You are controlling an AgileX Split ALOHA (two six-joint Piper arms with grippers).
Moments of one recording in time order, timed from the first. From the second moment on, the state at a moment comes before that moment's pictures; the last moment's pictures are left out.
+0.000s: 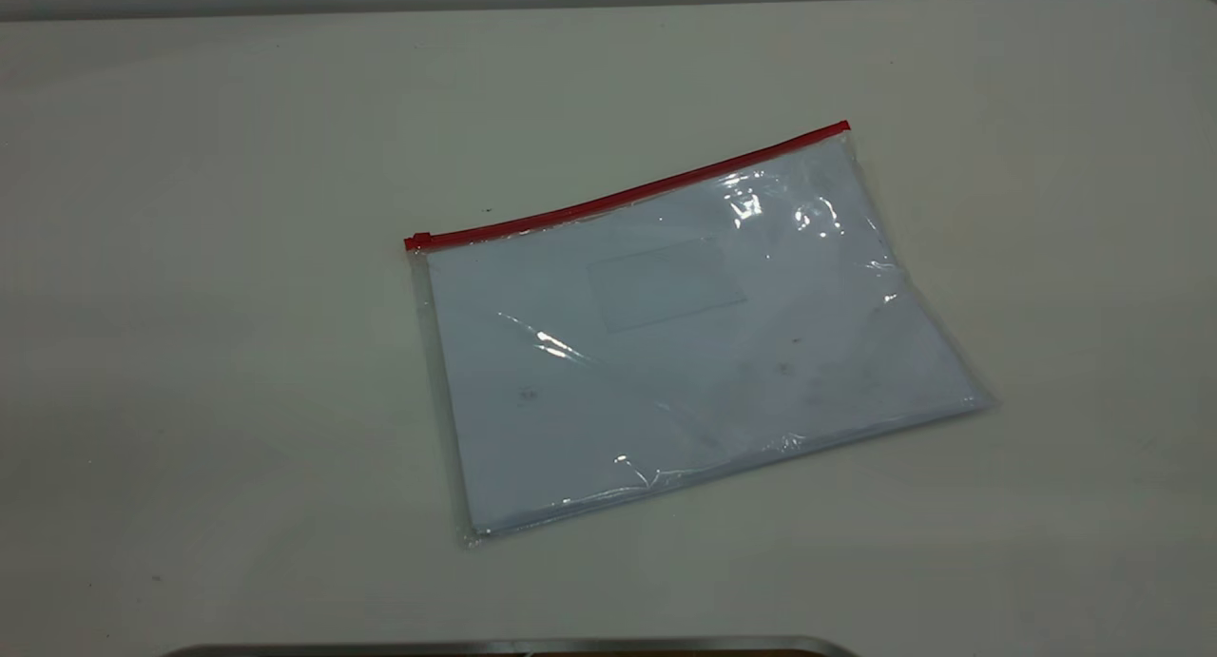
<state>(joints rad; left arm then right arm) -0.08 0.16 -0.49 -0.06 1.14 0.08 -0.02 -0.02 -0.48 0.15 1.14 -0.26</state>
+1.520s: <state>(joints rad) -0.05 -0.02 -0.49 -0.04 1.14 0.05 -0.02 -0.02 -0.48 0.15 1.14 -0.26</state>
